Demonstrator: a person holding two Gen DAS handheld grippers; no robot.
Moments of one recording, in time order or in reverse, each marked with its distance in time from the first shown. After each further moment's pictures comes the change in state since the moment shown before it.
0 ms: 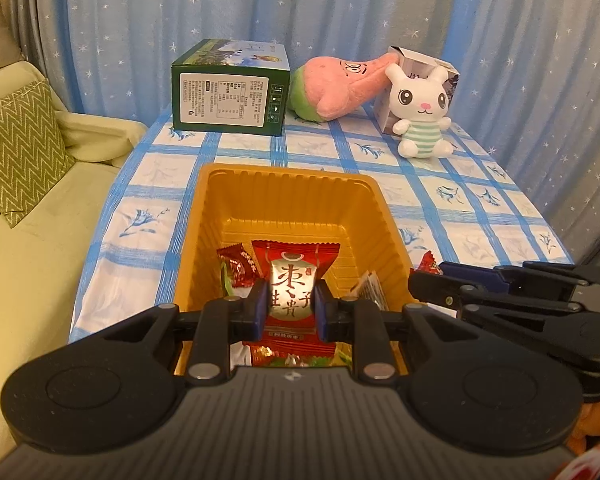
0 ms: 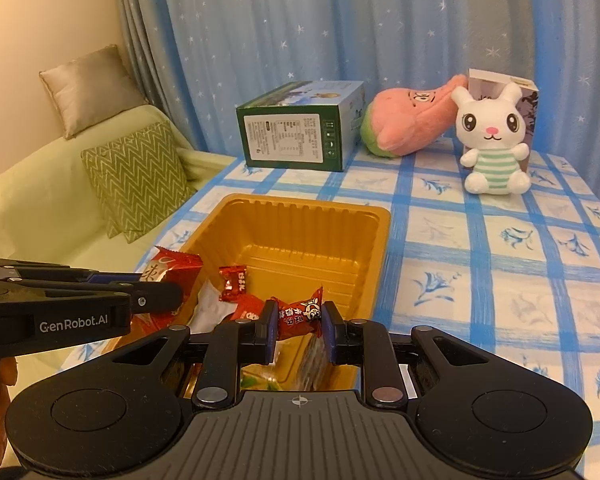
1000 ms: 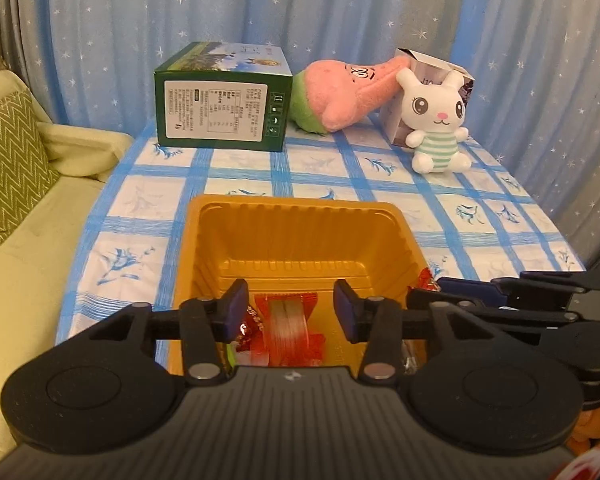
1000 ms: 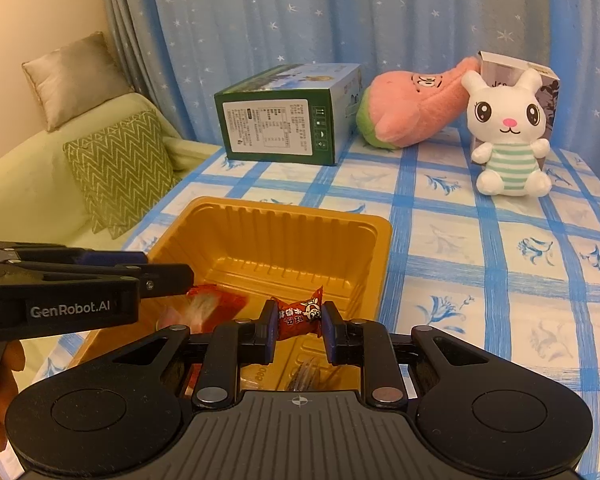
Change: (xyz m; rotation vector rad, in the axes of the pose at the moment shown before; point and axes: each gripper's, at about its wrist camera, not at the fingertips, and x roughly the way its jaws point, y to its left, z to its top) left arm 0.059 0.017 0.033 0.022 -0.017 -0.021; right arm 0.061 -0.021 0.025 0.003 0.043 -0.016
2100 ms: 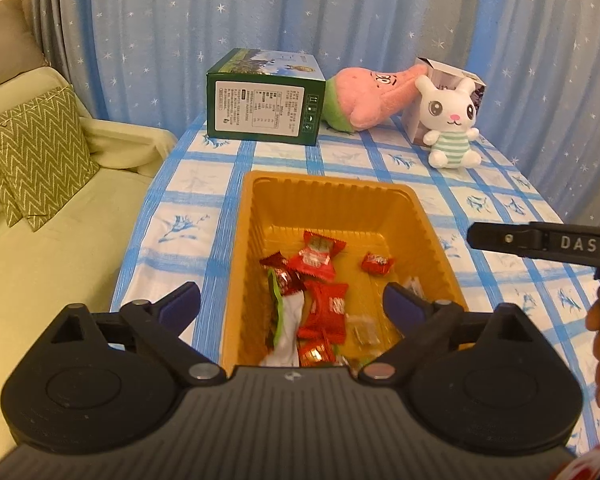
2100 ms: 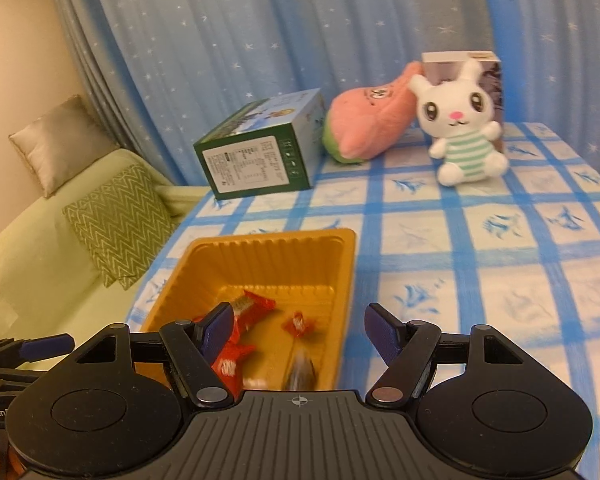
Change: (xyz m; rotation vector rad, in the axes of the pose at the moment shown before) left arm -0.074 0.005 -0.040 -0.035 -0.018 0.088; right arm -0.063 -0.023 -0.002 0.188 -0.070 0.012
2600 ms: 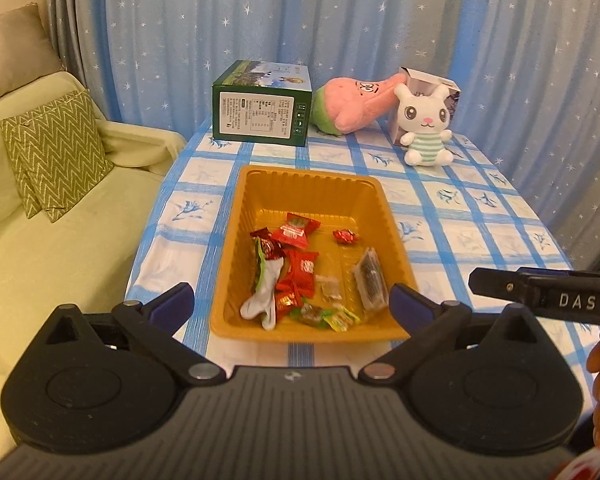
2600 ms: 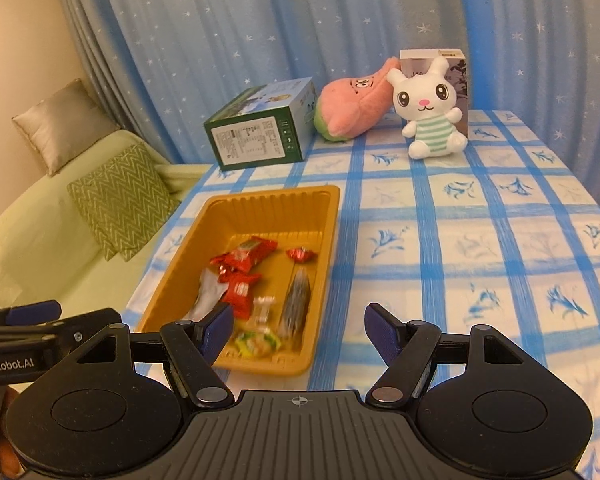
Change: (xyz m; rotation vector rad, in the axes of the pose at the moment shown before) left arm -0.095 -0.032 -0.027 -0.008 -0.014 0.020; right arm -0.100 0.025 -0.044 -0.018 0.046 -0.038
